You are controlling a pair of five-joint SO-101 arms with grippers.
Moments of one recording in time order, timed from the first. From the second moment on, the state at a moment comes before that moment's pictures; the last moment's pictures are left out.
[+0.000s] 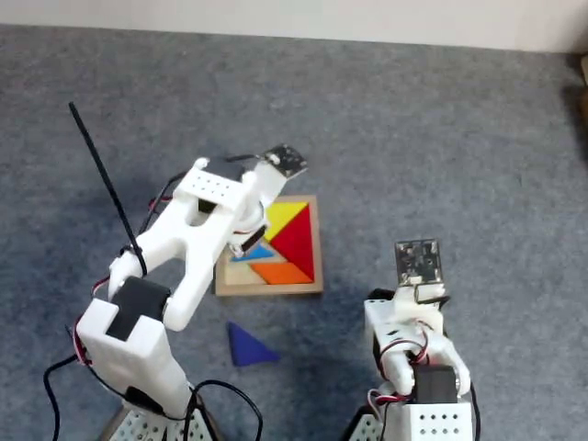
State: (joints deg) left arm 11.7 13.5 16.2 68.4 -20.1; right arm -8.1 -103.6 96.0 62.8 6.4
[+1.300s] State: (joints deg) left arm 9.5 4.9 9.1 66.5 -10.3; right arm -8.1 -103.6 96.0 62.8 6.4
